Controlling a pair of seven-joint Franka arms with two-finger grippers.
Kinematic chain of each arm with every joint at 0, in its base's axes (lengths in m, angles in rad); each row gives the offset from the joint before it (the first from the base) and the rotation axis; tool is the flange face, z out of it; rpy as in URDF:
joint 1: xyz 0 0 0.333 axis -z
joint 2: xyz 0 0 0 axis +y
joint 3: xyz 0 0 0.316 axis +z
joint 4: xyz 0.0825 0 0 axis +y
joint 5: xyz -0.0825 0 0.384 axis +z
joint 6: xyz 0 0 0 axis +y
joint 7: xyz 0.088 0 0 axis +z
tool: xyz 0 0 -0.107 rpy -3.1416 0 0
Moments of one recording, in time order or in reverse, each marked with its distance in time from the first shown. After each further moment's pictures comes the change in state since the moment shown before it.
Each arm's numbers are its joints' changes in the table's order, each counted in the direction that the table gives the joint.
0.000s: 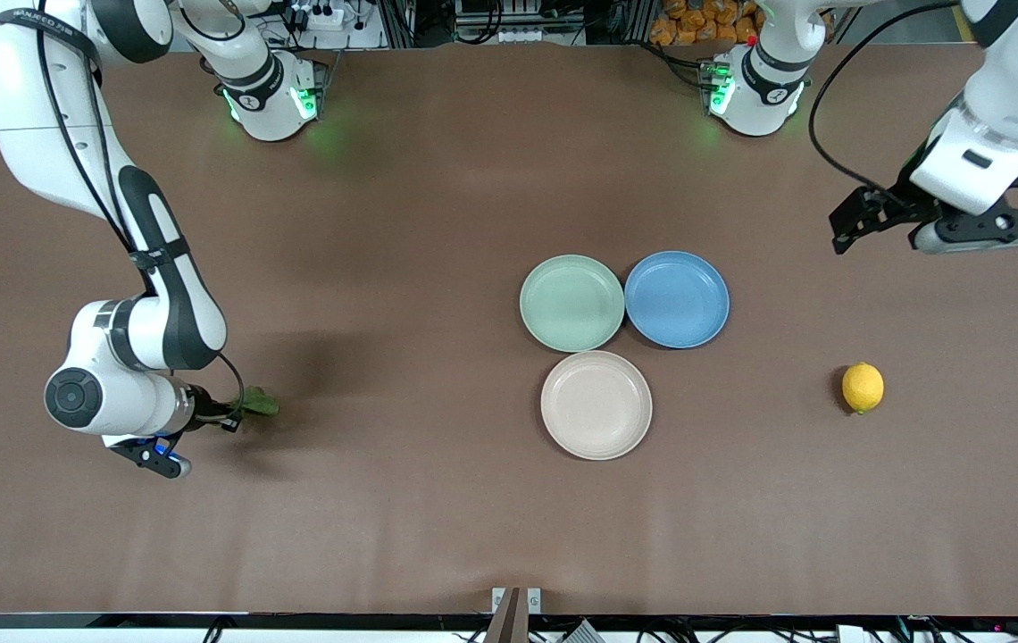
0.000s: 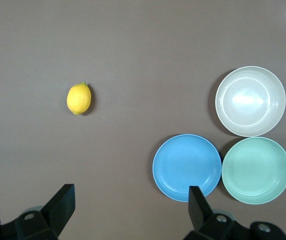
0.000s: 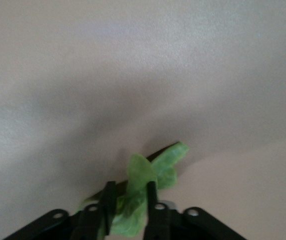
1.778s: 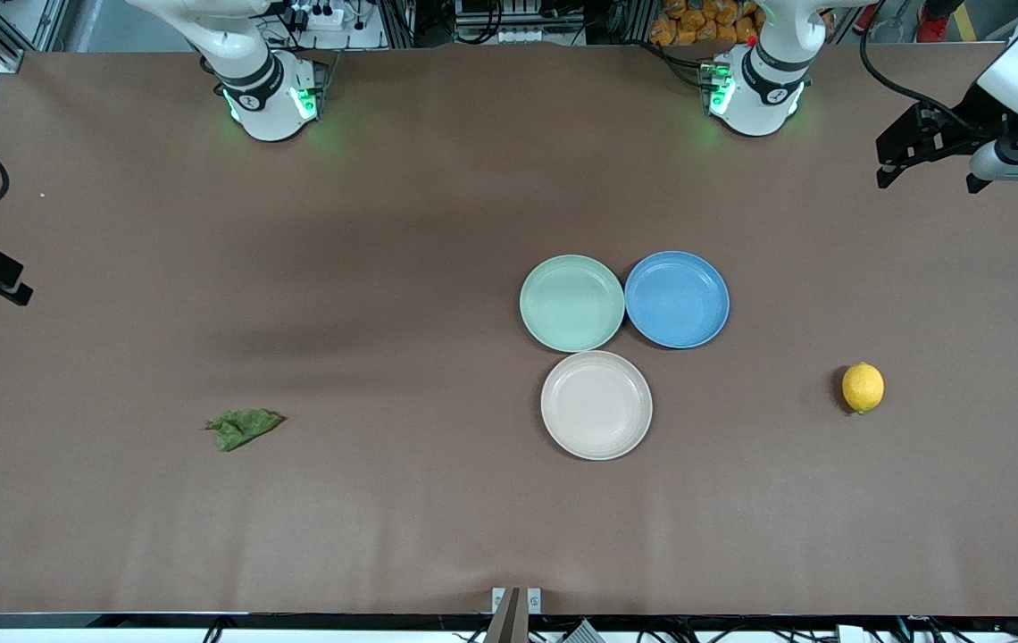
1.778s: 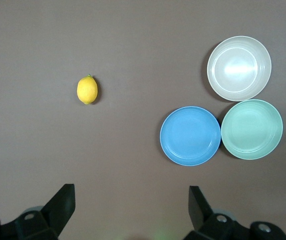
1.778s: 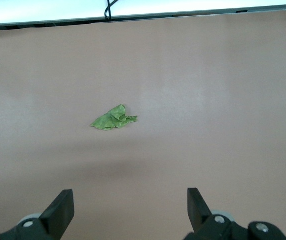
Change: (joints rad) left arm 0.000 0.036 -0.001 -0.249 0.010 0.281 -0.155; right arm 0.060 -0.639 -0.059 -0.072 0.034 0.480 0.471
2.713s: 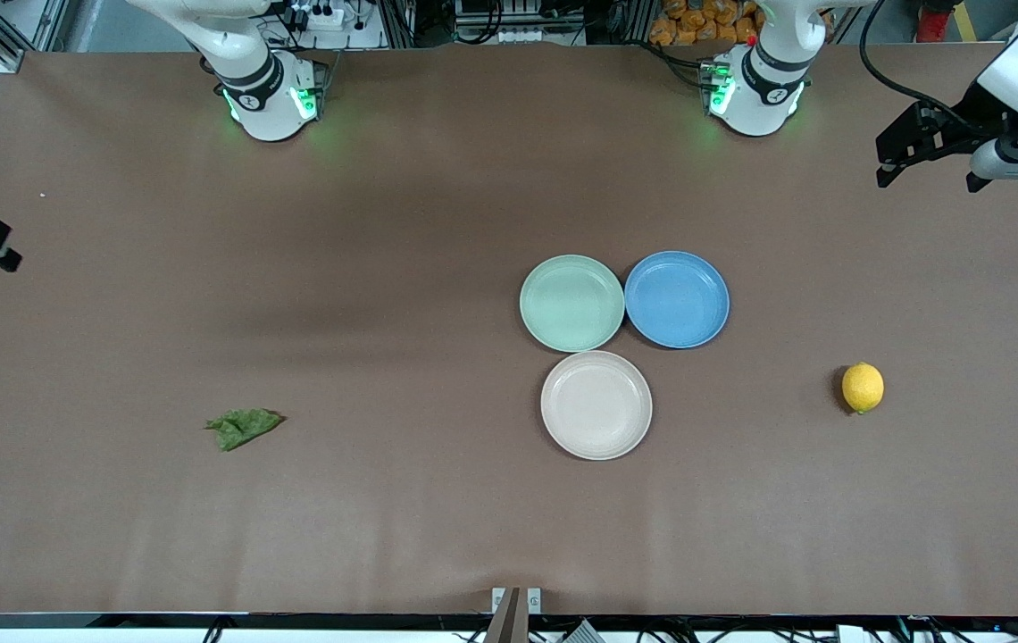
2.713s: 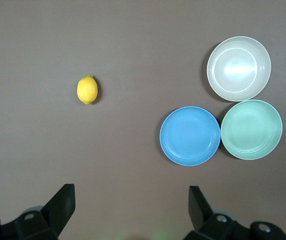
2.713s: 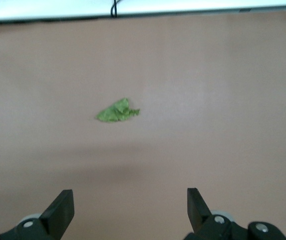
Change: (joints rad) left arm 0.000 0.000 0.000 -0.003 0.000 0.002 0.004; right arm 0.003 -0.076 0.003 0.087 0.009 0.010 0.036
